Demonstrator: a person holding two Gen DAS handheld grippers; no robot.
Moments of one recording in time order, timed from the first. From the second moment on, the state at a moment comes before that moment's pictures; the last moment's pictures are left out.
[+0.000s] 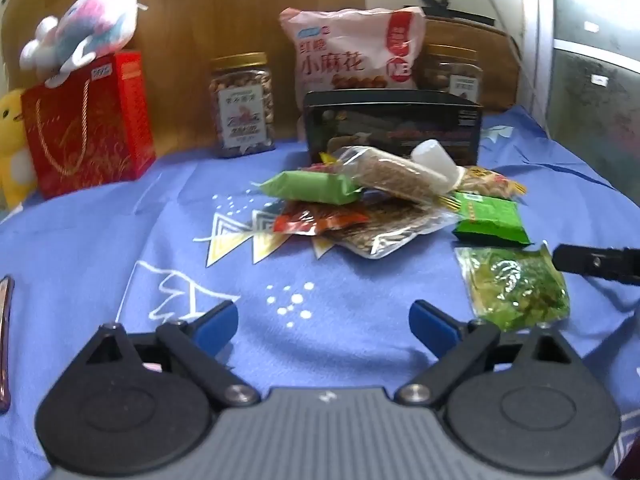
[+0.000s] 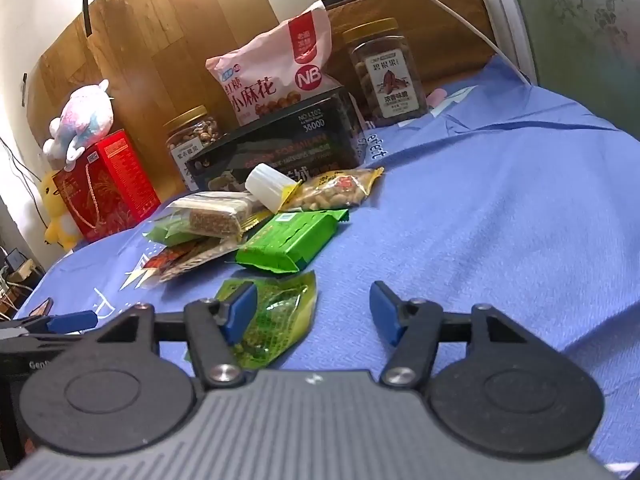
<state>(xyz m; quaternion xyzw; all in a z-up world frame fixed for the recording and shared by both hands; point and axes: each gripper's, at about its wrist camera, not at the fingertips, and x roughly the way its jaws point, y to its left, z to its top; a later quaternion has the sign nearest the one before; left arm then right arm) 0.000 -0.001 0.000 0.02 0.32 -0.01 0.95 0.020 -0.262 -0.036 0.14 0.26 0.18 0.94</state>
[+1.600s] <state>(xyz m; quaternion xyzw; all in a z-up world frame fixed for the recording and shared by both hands) 0.060 -0.024 -0.002 -0.16 0.42 -0.28 0.85 0.026 -0.264 -0.040 0.07 0.27 0.29 0.92</state>
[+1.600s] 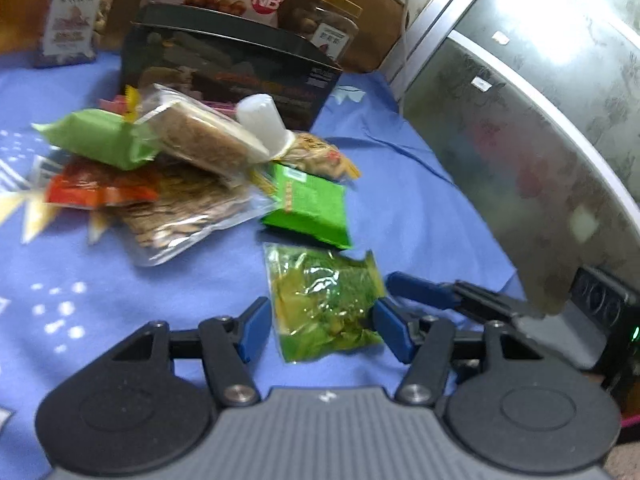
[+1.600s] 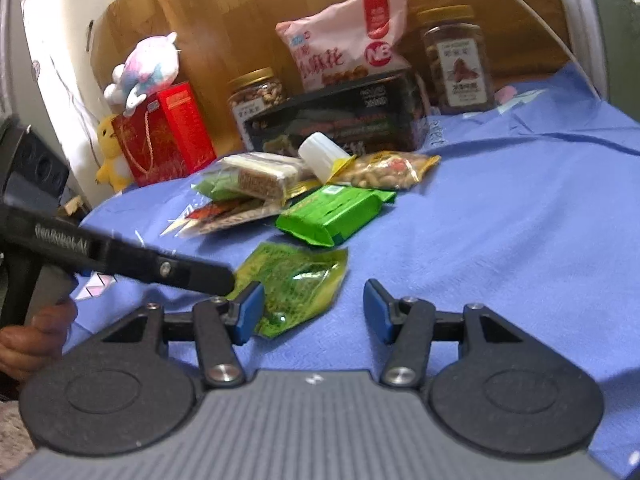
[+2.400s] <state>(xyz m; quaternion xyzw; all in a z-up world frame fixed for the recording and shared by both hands) 0.059 -0.001 0.005 -0.21 0.41 -0.27 0.84 0.009 -0.236 -0.041 -0.02 0.21 0.32 0.92</state>
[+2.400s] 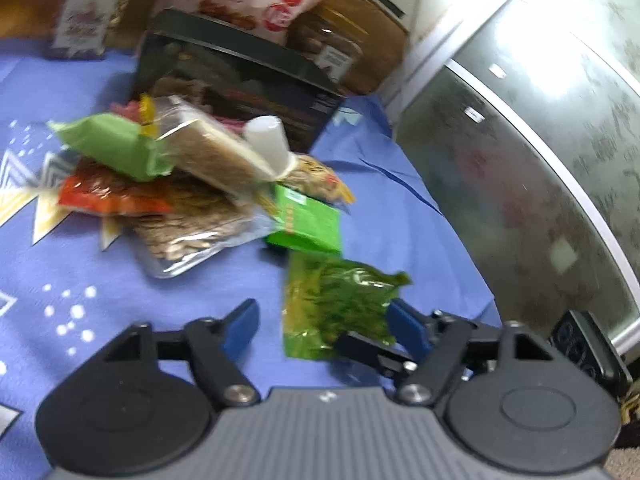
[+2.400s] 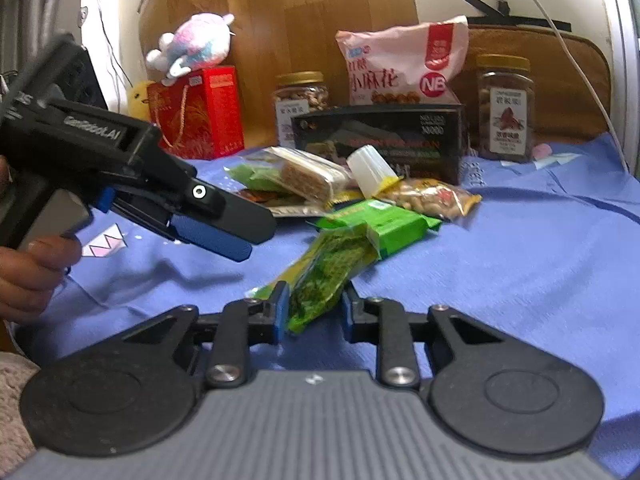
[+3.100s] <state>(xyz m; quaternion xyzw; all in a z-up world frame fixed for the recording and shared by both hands) 0.089 -0.004 0.052 -0.23 0.35 -0.33 0.85 0.075 -0.251 0.015 0.18 0.24 0.47 0.83</state>
